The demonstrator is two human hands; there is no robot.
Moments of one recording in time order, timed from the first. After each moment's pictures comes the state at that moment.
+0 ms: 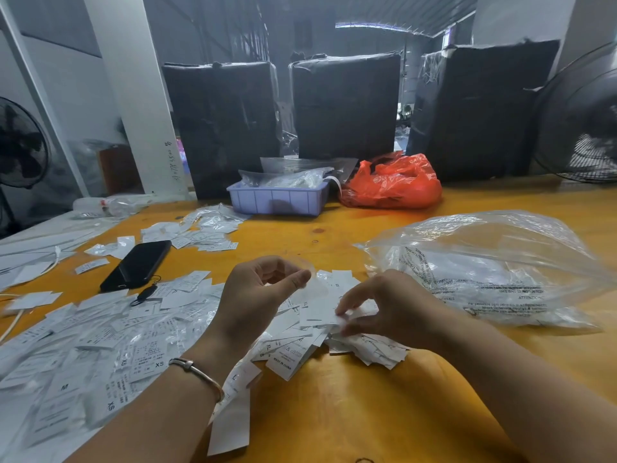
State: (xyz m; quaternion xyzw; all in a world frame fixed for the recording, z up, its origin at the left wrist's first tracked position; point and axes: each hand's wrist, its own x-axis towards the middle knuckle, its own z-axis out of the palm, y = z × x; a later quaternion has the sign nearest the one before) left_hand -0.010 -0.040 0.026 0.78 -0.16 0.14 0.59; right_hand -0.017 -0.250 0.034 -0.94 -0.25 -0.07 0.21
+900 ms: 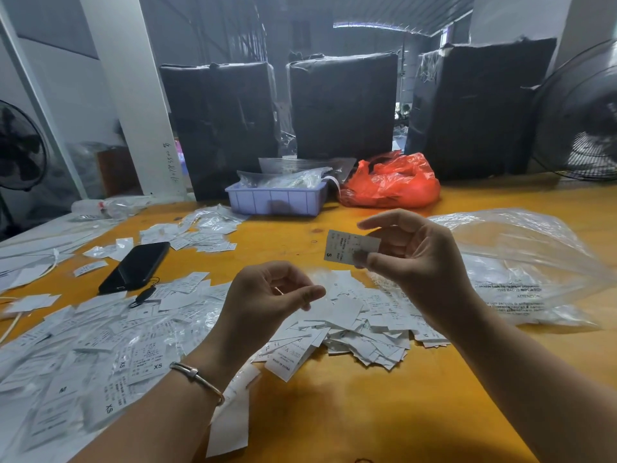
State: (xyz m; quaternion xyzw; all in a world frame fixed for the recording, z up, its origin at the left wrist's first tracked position) left_hand -0.021 -0.044 0.031 0.81 -0.25 0.17 0.51; right_hand -0.029 -0.254 0.056 -0.71 -0.24 -0.23 0.63
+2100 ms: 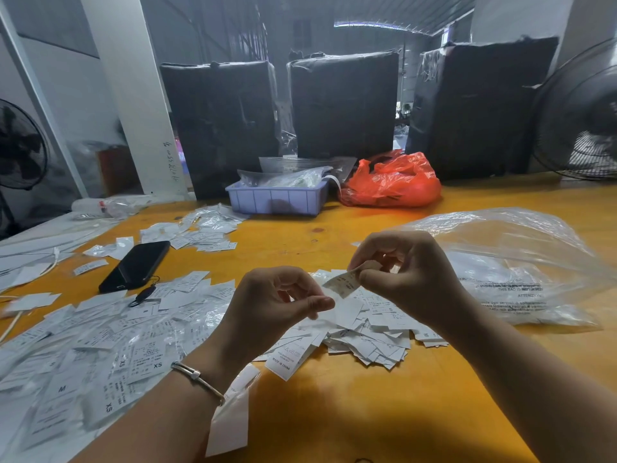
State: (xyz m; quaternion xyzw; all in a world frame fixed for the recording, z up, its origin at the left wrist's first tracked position) left_hand -0.023 -0.045 0.031 0.82 -0.32 0.18 0.45; right_hand -0.033 -0.249 0.058 -0.79 -0.28 -0.24 0.49
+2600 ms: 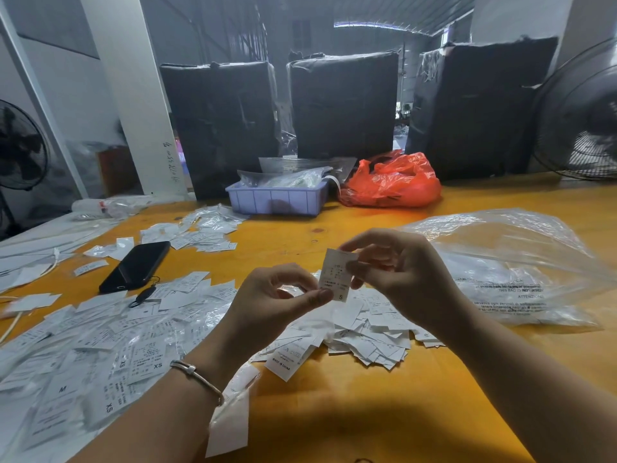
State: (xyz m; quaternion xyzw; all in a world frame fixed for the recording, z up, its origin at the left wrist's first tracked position) left_hand -0.022 -0.044 0.032 0.79 -0.26 0.08 0.55; right_hand -0.029 -0.248 0.053 -0.78 -0.27 -0.20 0.53
